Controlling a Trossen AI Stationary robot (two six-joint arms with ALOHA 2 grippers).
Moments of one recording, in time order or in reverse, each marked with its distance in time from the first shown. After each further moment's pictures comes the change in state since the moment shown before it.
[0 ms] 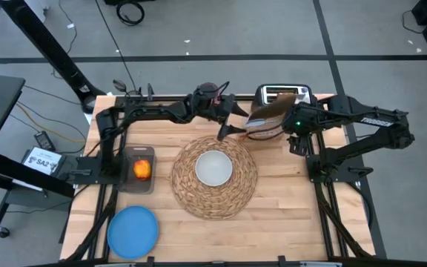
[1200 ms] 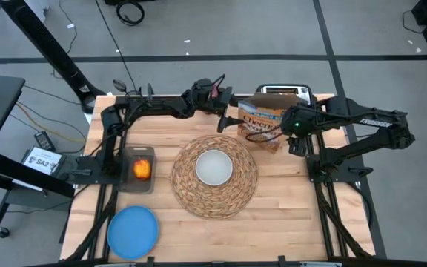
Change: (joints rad) left arm 0.073 0.079 0.000 0.122 0.088 -0.008; right arm -0.011 0.000 -0.040 0.052 0.036 -0.043
